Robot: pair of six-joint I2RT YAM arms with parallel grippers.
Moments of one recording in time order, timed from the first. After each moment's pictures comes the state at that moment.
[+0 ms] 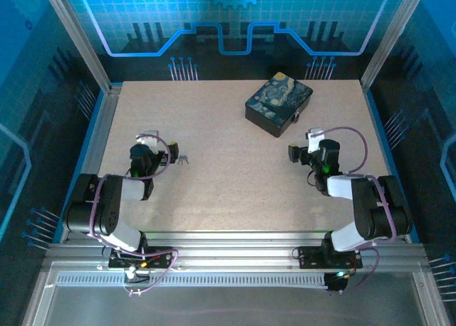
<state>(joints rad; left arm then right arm) 0.00 1.50 0.43 0.64 -0.02 -0.11 0.06 1.46 0.48 0.47 -0.03 -0.06</state>
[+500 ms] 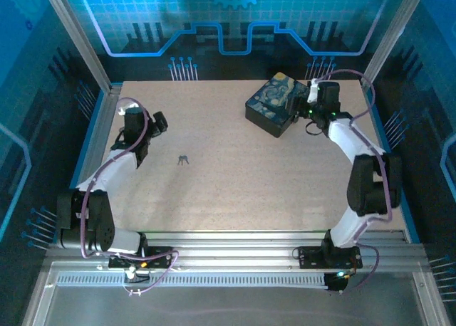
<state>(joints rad) -0.02 1.40 0.88 -0.08 -0.25 -0.46 0.05 1.75 1.30 -0.19 -0.19 0.23</state>
